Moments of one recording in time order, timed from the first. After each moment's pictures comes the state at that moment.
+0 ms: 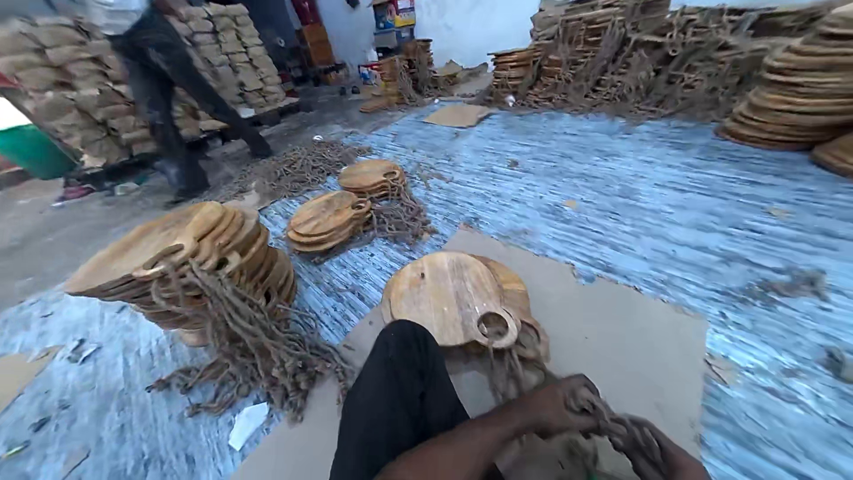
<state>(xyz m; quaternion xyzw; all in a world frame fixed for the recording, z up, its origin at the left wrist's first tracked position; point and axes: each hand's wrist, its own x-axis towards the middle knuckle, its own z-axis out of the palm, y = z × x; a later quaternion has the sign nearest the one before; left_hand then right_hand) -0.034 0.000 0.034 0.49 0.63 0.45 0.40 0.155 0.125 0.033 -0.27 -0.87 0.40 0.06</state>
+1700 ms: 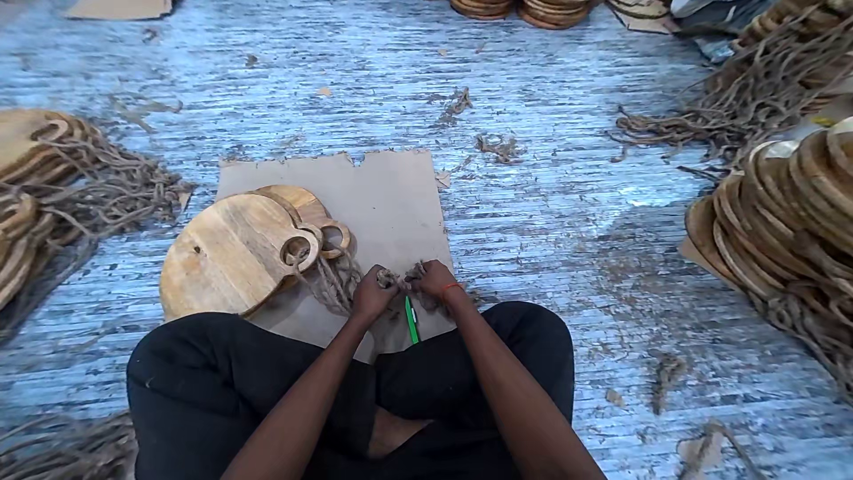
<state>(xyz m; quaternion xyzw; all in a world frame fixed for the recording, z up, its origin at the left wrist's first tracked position) 0.002 0.001 -0.001 0.36 0.80 0.25 0.41 0.145 0.116 0.006 -0.51 -0.71 0.46 -0.13</state>
